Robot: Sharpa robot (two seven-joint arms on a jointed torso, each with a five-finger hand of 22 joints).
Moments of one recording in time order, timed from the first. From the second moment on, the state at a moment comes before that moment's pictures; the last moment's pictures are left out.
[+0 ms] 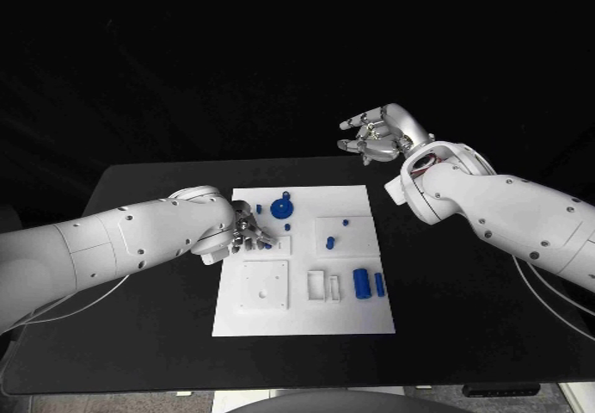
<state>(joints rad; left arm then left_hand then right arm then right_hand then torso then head) 1.31 -0.55 -0.24 1.20 -0.92 -0.01 -0.56 1.10 -0.07 0.11 0.15 0.19 1.43 -0.07 0.07 1.00 1.47 -0.09 0.77 0.35 1.37 -0.13 1.17 0.67 0.03 1.06 -0.12 0.87 0.94 1.11 -0.71 0.25 1.38 -1.14 -0.51 -0.02 1.25 -0.14 0.29 -0.11 0.45 1.01 0.12 0.07 0.06 1.11 0.01 0.89 0.76 1.34 -0.06 0.89 0.80 0.10 1.46 -0.08 0.12 1.31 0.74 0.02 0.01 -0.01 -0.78</state>
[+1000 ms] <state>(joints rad) 1.40 -0.60 -0.17 1.15 -0.92 0.01 -0.56 1.10 -0.15 0.13 0.27 0.09 1.26 0.00 0.07 0.66 1.47 -0.07 0.65 0.37 1.32 -0.12 1.13 0.60 0.03 1.06 -0.13 0.83 0.93 1.10 -0.71 0.25 1.36 -1.13 -0.51 -0.02 1.25 -0.14 0.29 -0.10 0.46 1.01 0.12 0.07 0.06 1.11 0.01 0.89 0.76 1.34 -0.06 0.89 0.80 0.10 1.46 -0.08 0.11 1.31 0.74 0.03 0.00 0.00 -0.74</state>
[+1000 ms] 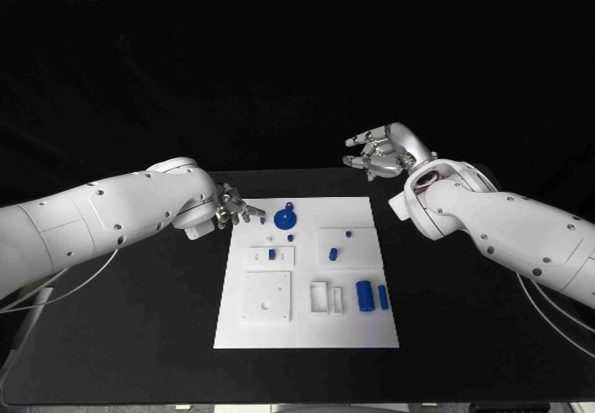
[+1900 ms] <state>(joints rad) 1.42 -0.37 -0.17 0.75 -0.92 0.18 -0.54 1.07 -0.07 0.08 0.15 0.20 1.16 0.03 0.10 0.40 1.47 -0.06 0.62 0.39 1.29 -0.10 1.14 0.57 0.03 1.06 -0.13 0.80 0.95 1.10 -0.70 0.25 1.36 -1.09 -0.52 -0.01 1.26 -0.14 0.26 -0.06 0.44 0.96 0.13 0.06 0.06 1.21 0.02 0.48 0.29 1.37 -0.03 0.41 0.58 0.10 1.38 -0.05 0.07 0.74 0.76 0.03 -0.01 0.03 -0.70</state>
